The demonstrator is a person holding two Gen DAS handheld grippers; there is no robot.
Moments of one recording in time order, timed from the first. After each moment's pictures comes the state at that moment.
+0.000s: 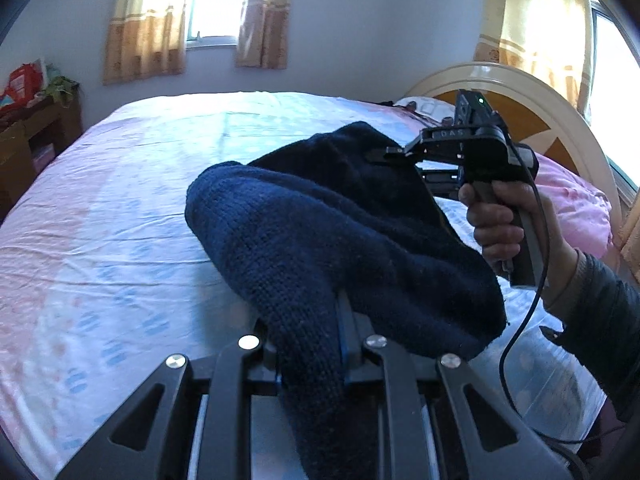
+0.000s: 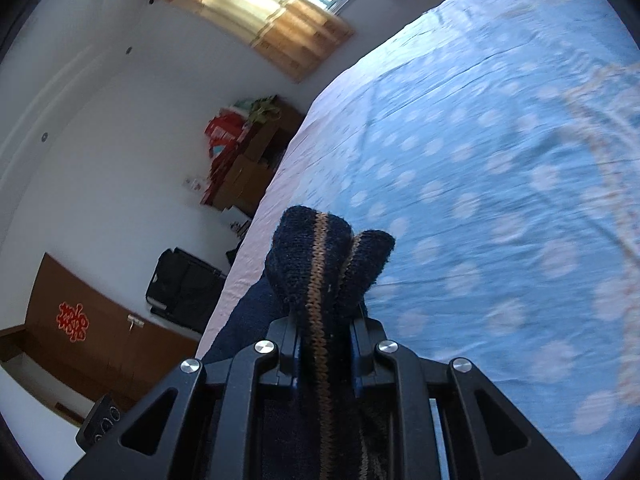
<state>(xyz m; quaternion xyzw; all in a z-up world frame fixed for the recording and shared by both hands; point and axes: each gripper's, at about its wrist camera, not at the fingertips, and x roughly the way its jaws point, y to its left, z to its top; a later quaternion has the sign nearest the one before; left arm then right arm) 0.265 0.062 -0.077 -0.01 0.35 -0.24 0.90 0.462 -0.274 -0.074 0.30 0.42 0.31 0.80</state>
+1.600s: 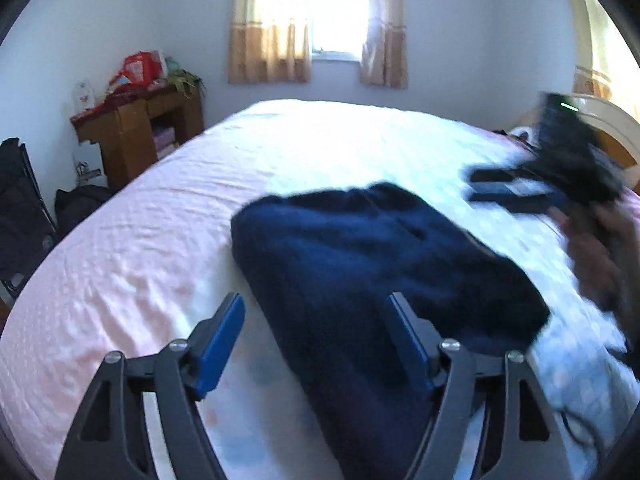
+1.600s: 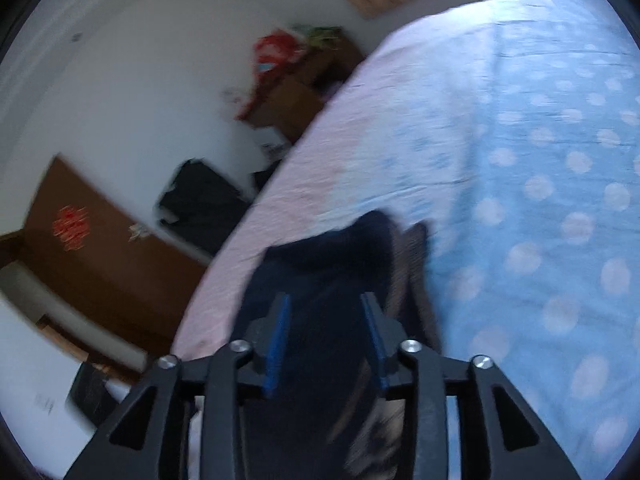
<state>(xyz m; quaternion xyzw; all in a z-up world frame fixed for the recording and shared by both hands) 0.214 0.147 -0.096 -0.03 0.32 -0.02 0.95 0.415 -0.084 -0.081 0.18 0.45 0.42 0.76</state>
